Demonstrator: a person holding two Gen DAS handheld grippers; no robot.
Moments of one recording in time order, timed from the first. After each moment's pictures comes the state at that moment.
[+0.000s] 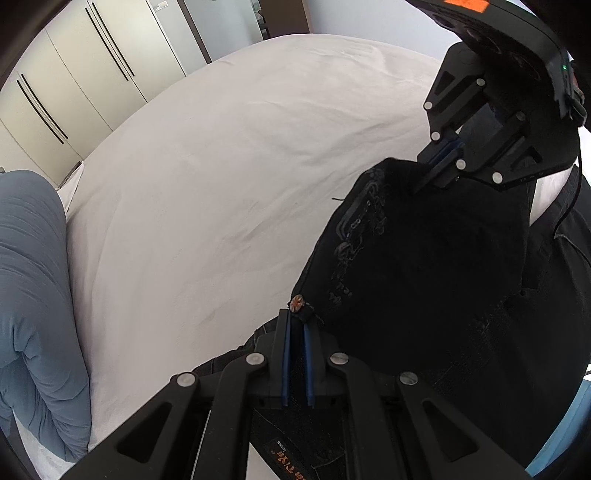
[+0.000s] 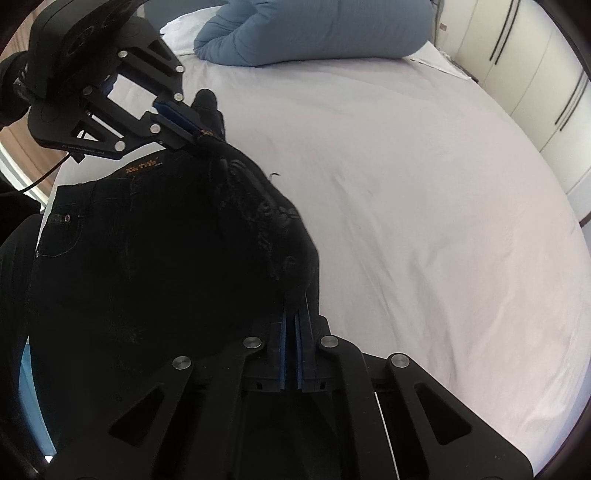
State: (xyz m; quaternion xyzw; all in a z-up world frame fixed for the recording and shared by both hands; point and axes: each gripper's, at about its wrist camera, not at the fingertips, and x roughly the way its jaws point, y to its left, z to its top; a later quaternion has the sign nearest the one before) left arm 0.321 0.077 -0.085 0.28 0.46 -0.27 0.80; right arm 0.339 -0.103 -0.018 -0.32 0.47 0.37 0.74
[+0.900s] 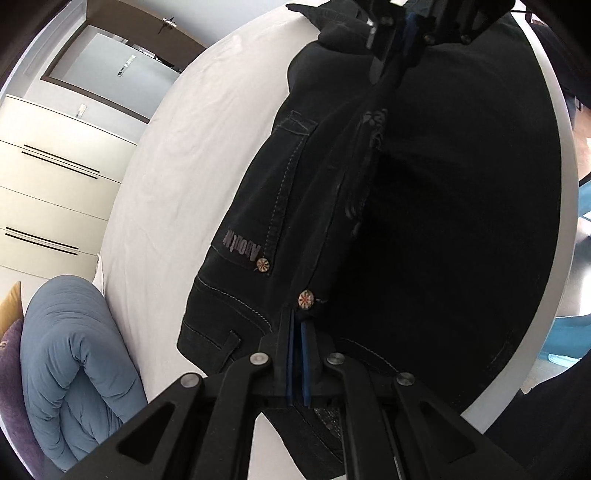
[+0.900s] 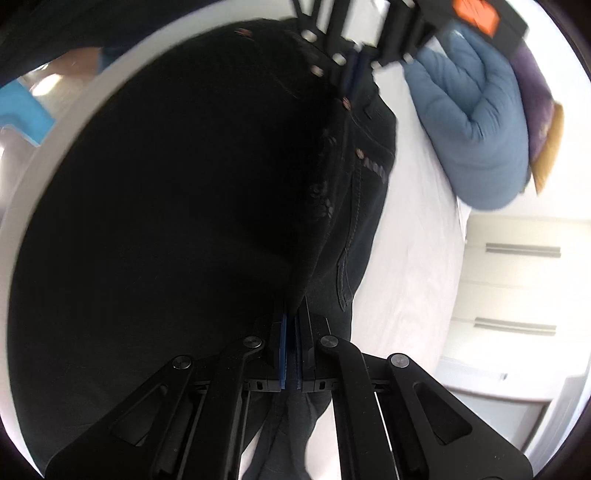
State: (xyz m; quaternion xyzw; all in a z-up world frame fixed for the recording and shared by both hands) left arm 0.125 0.086 -0.145 0.53 0.35 -0.28 0.72; right arm 0.010 -0.053 -0.079 -0.72 0.24 0.34 0.55
